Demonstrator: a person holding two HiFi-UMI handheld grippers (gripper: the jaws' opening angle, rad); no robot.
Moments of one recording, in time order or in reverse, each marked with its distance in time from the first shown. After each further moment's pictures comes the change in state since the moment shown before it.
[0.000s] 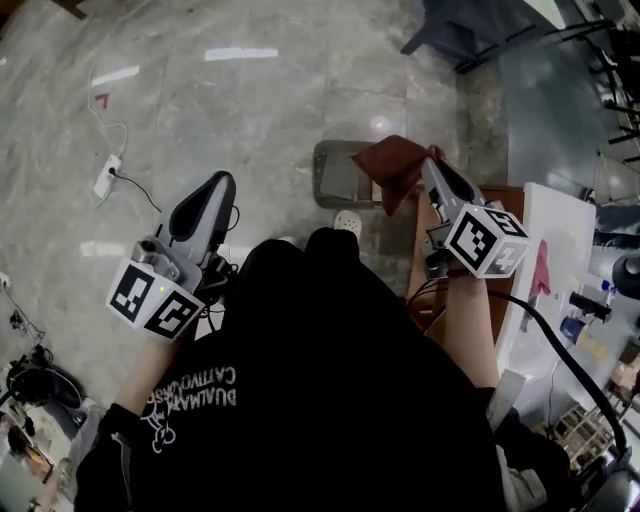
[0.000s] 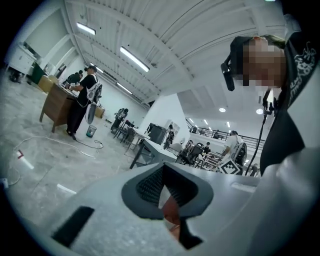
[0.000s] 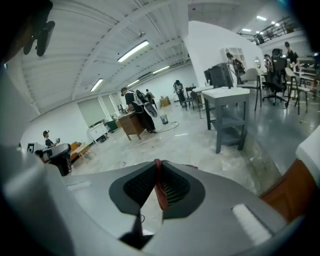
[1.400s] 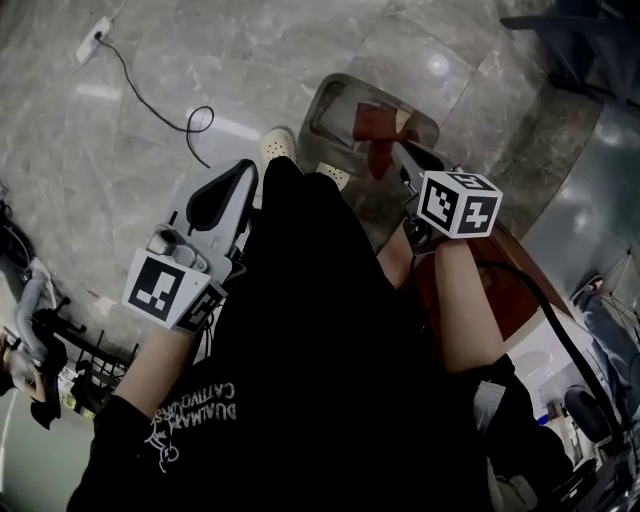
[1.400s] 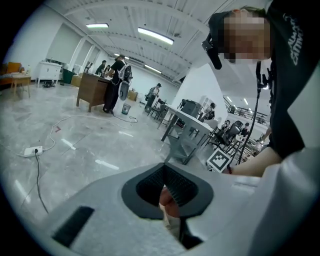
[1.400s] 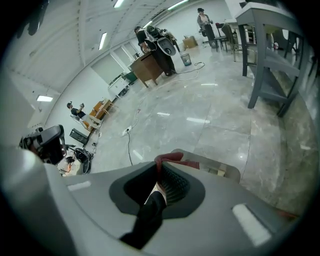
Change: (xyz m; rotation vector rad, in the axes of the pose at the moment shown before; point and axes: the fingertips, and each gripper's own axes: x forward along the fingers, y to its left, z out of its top) left arm 0.116 0.069 -0.222 -0.108 0.228 0.447; right arm 0.220 -0.134 -0.193 -0.102 0.670 0.309
